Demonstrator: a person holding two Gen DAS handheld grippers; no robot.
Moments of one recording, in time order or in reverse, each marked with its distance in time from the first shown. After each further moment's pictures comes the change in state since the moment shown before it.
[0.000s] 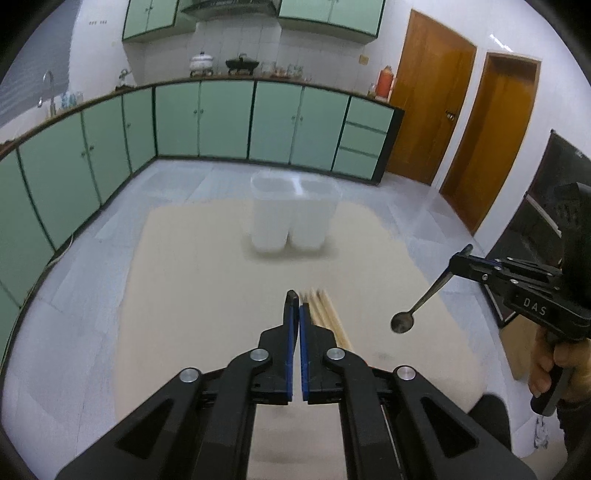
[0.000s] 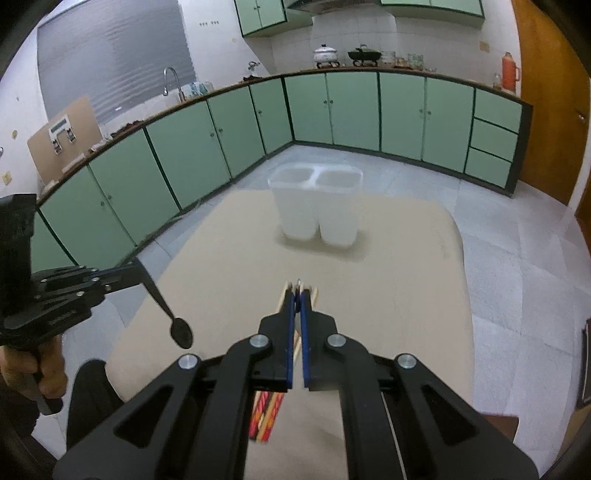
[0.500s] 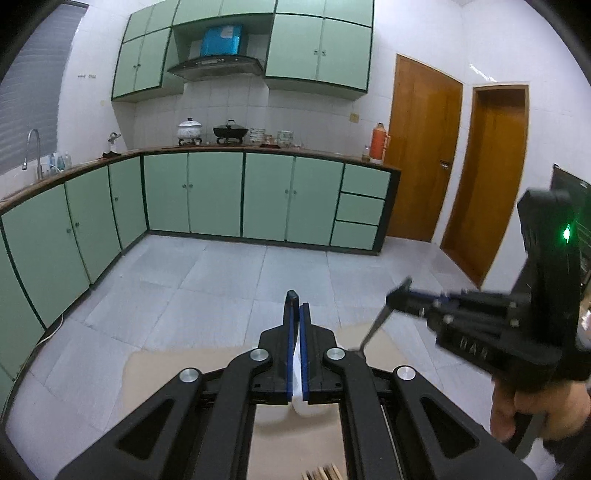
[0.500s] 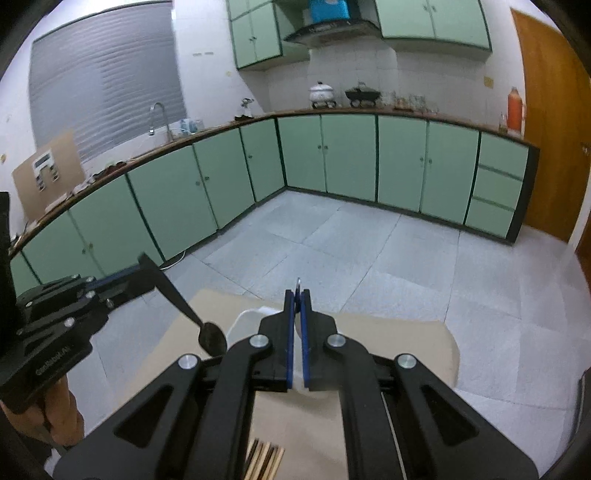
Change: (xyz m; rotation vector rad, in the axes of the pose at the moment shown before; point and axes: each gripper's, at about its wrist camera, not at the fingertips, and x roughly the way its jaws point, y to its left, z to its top) left arm 0.090 -0.003 0.174 0.053 -0.245 0.014; right arm 0.103 -0.057 0.167 0.019 -0.103 -0.040
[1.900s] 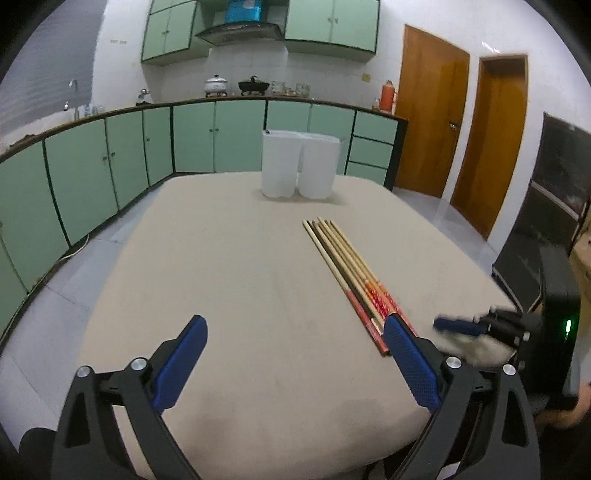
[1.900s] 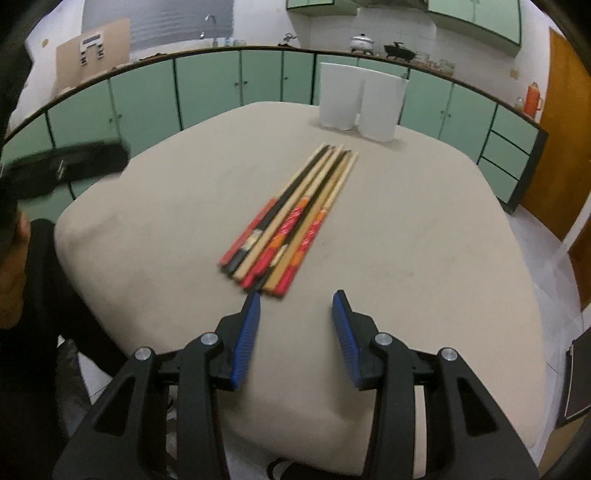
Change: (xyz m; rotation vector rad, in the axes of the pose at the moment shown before) left arm -0.165 -0.036 -0.331 -0.026 0.130 0.070; right arm -0.085 0.098 -0.382 -0.197 0.140 -0.059
